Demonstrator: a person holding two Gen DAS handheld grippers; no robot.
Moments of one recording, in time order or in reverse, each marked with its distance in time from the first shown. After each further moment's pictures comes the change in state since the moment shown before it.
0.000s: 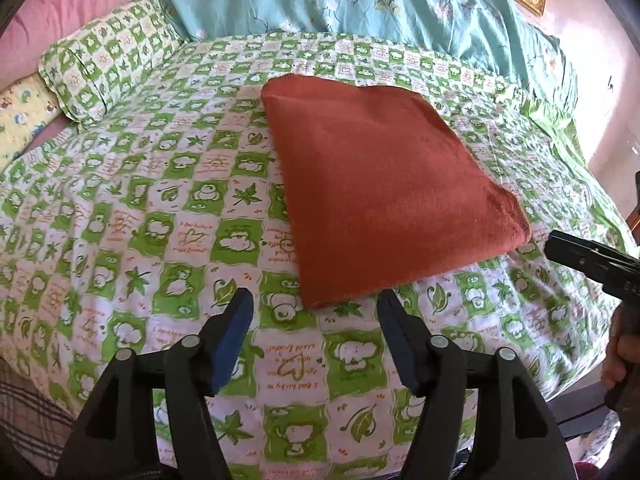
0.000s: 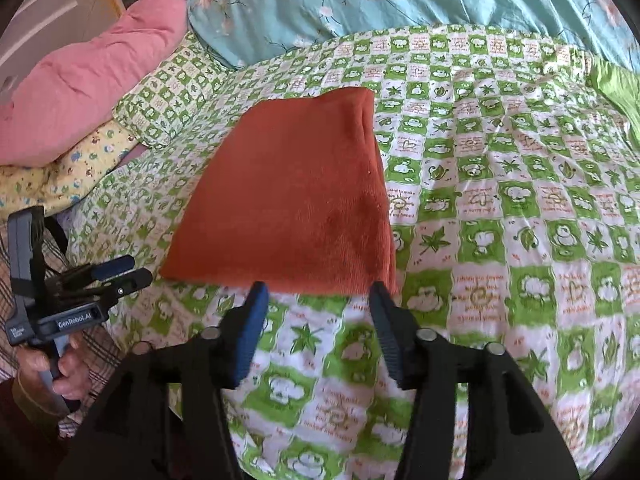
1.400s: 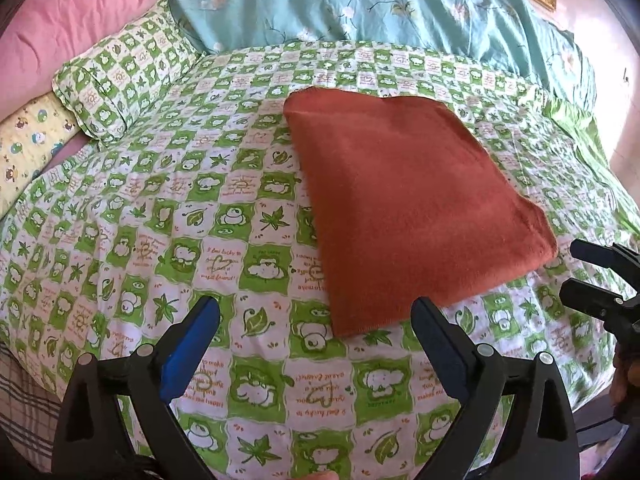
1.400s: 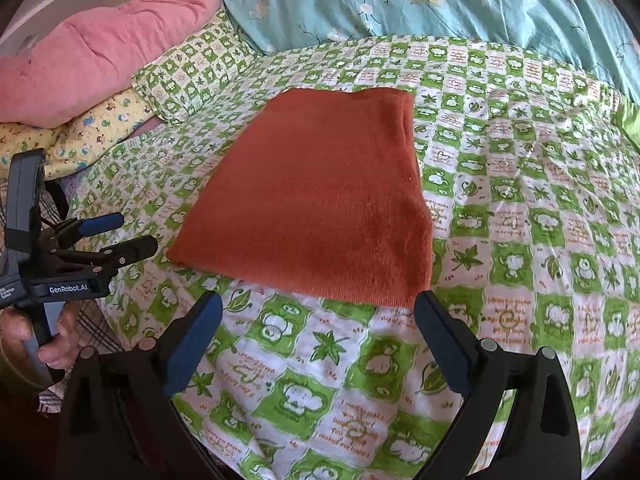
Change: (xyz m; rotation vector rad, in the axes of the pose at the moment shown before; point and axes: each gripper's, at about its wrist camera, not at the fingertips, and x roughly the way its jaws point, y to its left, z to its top) left arm 0.007 0.007 0.022 0.015 -0.018 0.094; right arm 0.018 0.027 0.006 -0.124 0.019 0.003
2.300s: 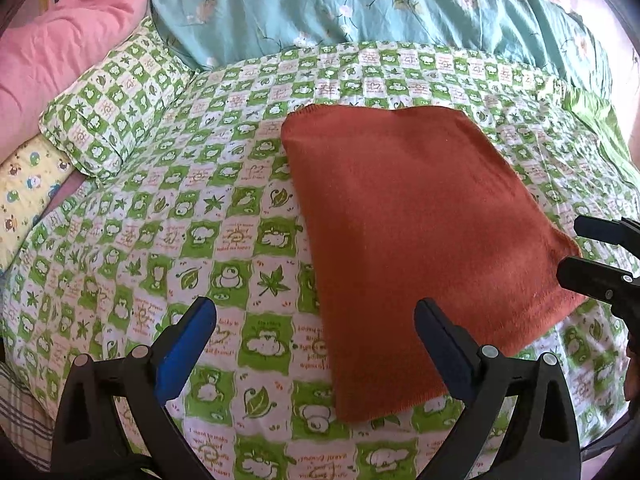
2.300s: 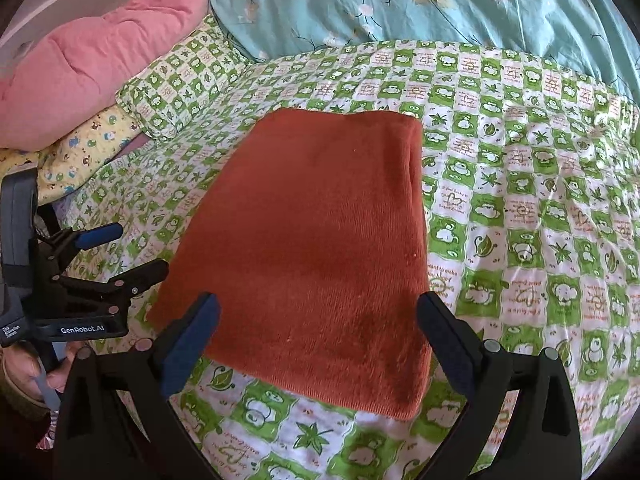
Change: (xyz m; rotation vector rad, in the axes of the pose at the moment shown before) left arm 0.033 -0.016 0.046 0.064 0.001 0.086; right arm 0.036 -0.015 0.057 0.006 0.008 0.015
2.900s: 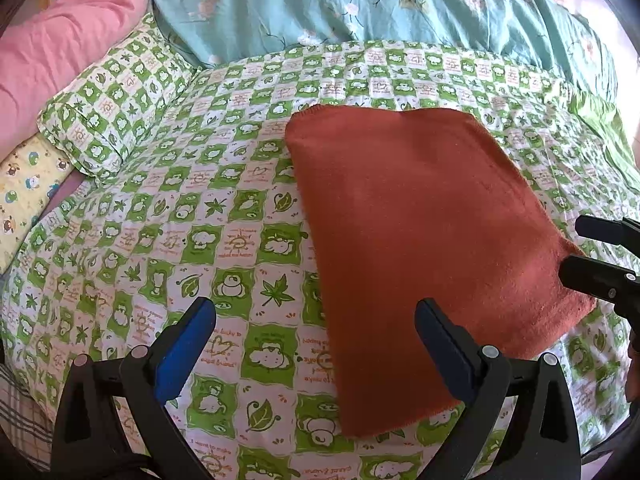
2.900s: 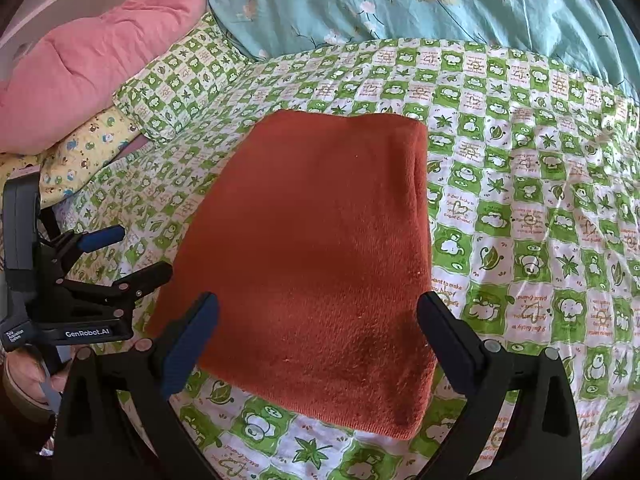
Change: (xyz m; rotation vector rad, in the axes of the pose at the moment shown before) left arm 0.007 0.004 0.009 -0.011 0.006 0.006; right arm 0.009 -0.002 0.011 0.001 0.012 0.016
